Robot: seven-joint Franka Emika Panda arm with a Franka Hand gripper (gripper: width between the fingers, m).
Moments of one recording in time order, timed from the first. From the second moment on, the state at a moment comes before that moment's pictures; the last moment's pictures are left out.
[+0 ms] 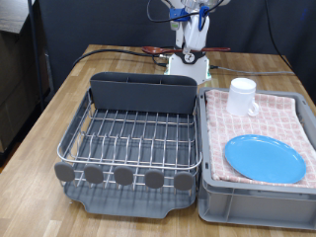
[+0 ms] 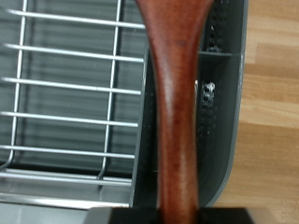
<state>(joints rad) 0.00 -0.58 0.00 -2.81 -0.23 2.22 2.38</state>
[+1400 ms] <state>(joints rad) 0.08 -0.52 -0.32 -2.83 0.10 2.26 2.06</state>
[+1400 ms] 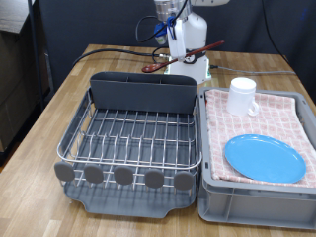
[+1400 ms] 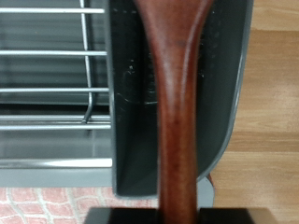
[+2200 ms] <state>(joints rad) 0.10 -0.36 -0.50 -2.84 0.24 2.39 1.78</state>
